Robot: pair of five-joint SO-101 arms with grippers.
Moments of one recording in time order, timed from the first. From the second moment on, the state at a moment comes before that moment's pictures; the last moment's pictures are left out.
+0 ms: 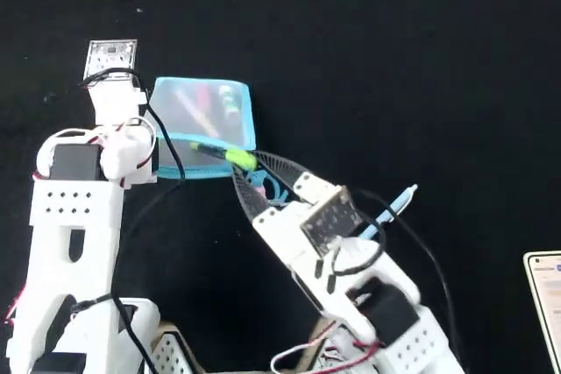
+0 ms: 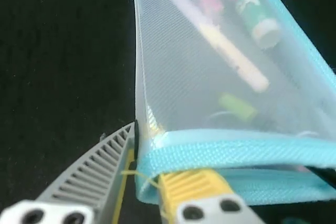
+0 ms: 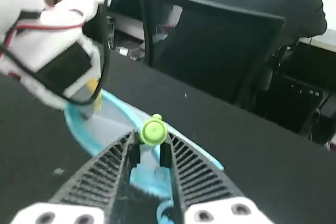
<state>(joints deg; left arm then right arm) -5.0 -36.5 30.0 73.1 -0.3 -36.4 -95.6 78.6 34.3 9.1</state>
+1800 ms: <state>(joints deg) -1.0 -36.9 32.2 71.5 -0.3 -1.8 -37.1 30.3 78.3 3.7</state>
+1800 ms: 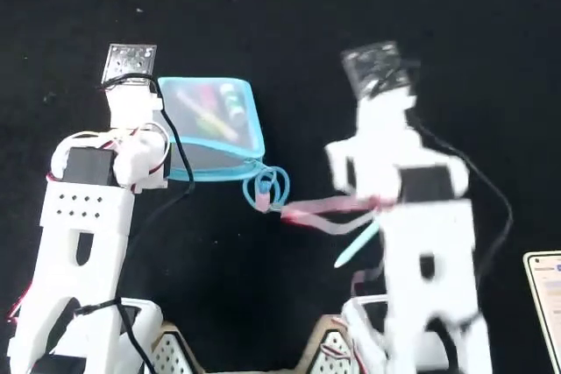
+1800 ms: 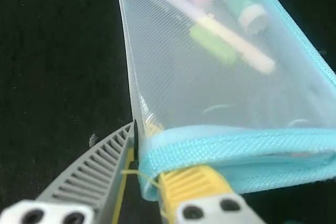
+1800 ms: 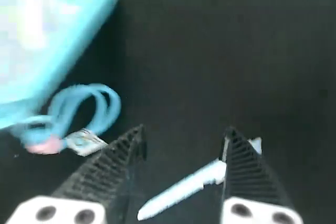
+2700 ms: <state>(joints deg) -0.4 -36.9 33.8 70.0 -0.3 22.2 -15.3 41.5 66.2 -8.6</state>
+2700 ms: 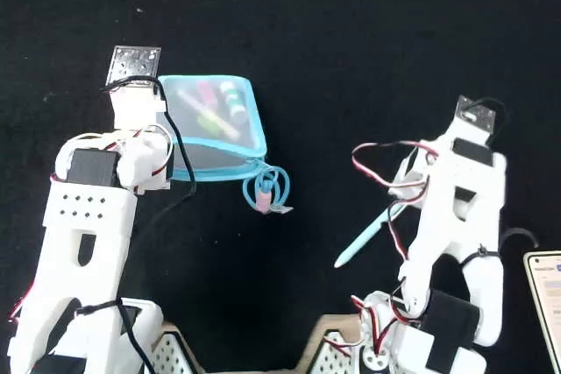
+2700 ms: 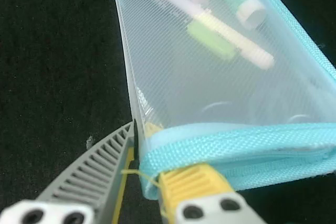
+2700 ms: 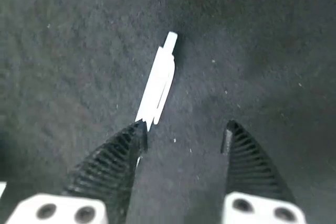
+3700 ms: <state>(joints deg) -0.4 -36.9 33.8 70.0 -0.3 13.8 -4.2 38.9 55.2 -6.9</state>
